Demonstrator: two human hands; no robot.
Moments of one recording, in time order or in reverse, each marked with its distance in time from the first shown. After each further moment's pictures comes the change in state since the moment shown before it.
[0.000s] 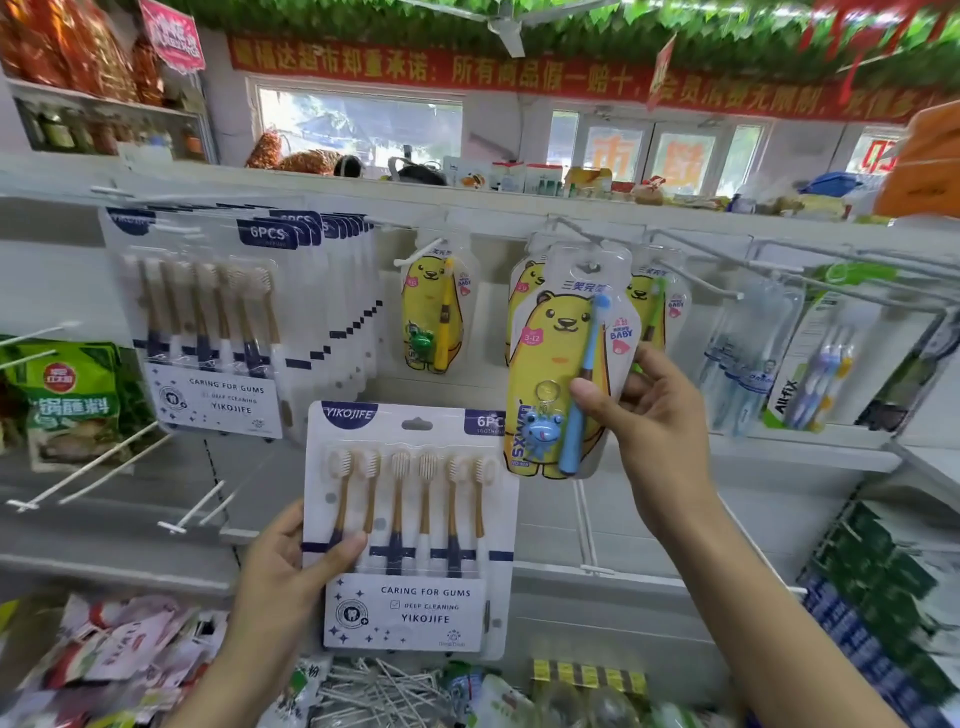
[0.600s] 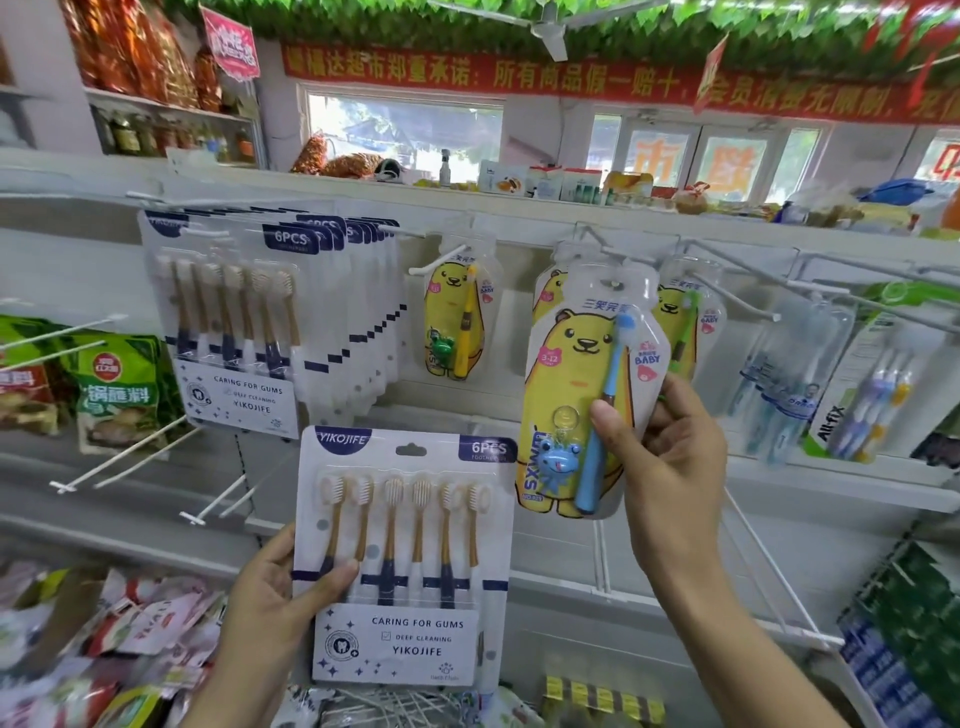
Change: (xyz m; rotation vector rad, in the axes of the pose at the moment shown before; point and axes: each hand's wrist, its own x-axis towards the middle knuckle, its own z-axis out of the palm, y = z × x) left_hand -0.010 -0.010 -0.009 0.019 0.073 0.010; right_hand -0.007 0.013 0.004 0.090 0.062 -0.084
